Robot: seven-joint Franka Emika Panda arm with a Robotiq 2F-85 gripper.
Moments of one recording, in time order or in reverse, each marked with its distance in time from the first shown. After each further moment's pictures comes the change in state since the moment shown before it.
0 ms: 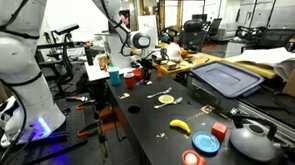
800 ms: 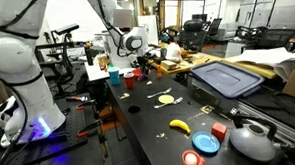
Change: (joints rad) arm 0.085 0.007 0.034 -0.052 0.043 0.337 0.027
